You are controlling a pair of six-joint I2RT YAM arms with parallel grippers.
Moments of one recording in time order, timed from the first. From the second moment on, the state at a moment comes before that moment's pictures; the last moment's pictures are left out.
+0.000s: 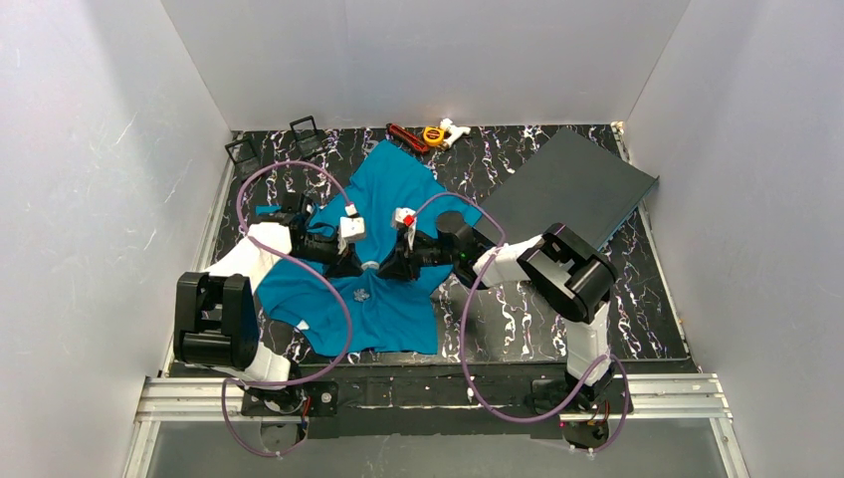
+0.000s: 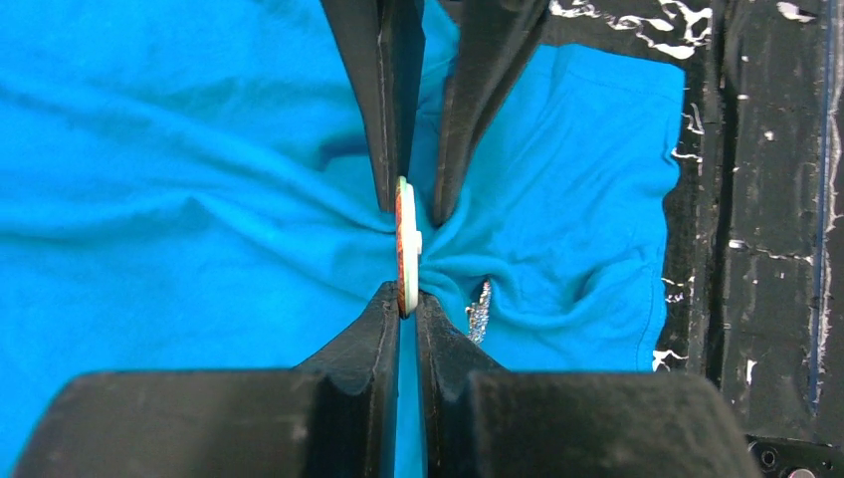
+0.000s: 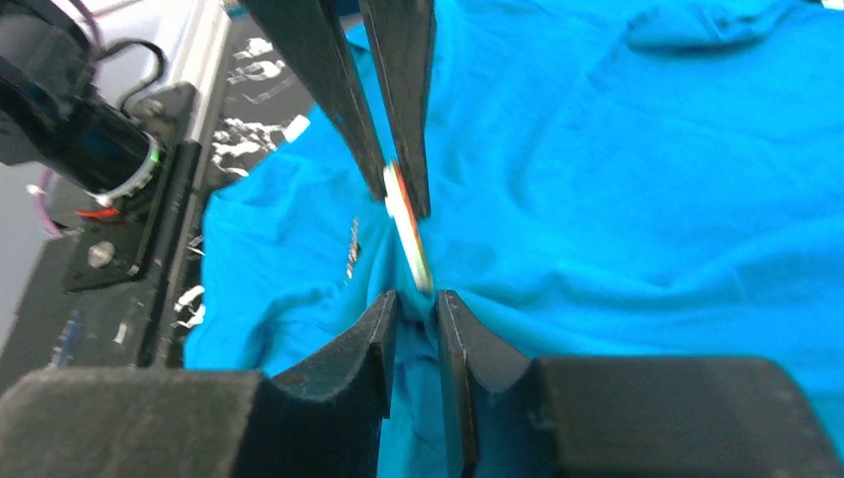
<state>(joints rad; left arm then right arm) -0.10 1.50 0.93 -0.80 0.98 1.14 0.82 1.97 0.94 0.86 -0.78 0.15</state>
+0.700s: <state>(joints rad) -0.15 1.58 1.12 -0.96 0.77 0.83 0.83 1.89 0.90 0.74 -0.58 0.30</state>
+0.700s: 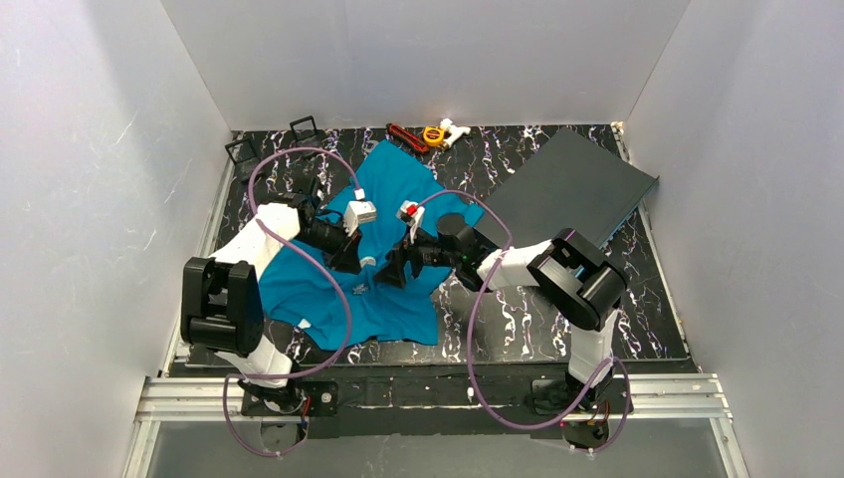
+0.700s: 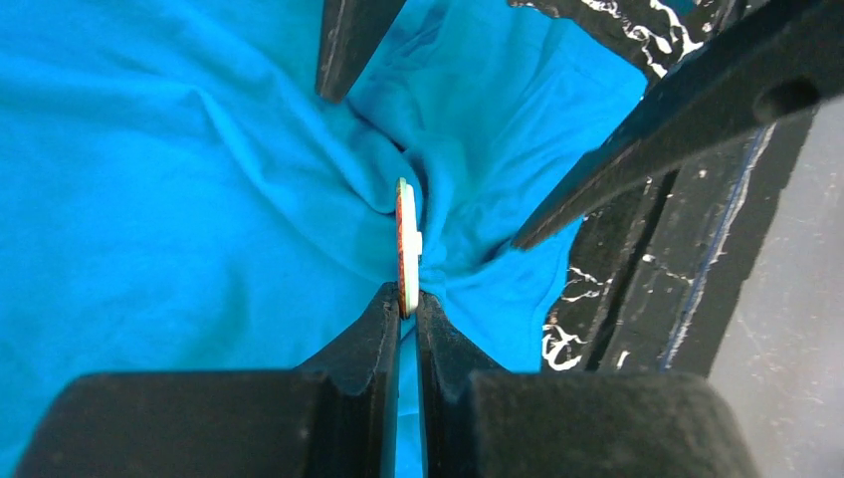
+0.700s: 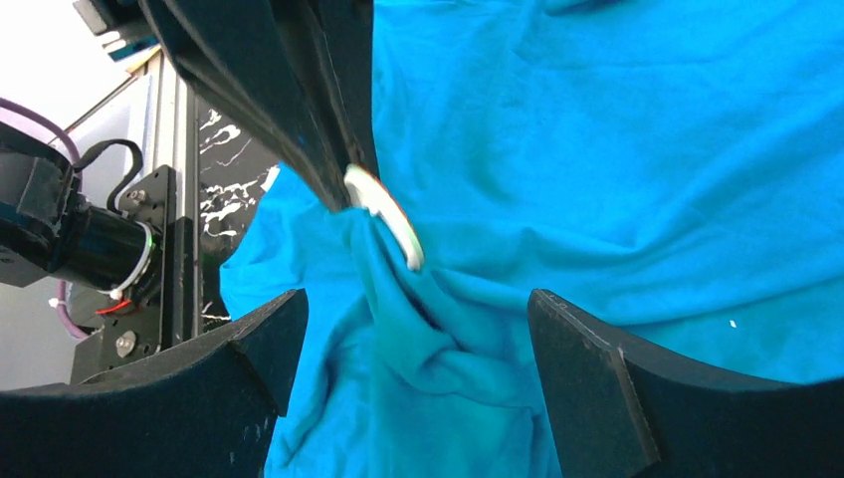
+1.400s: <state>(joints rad) -0.20 1.58 1.14 -0.99 0.68 0.74 0.88 1.94 0.91 0.73 -0.47 0.27</state>
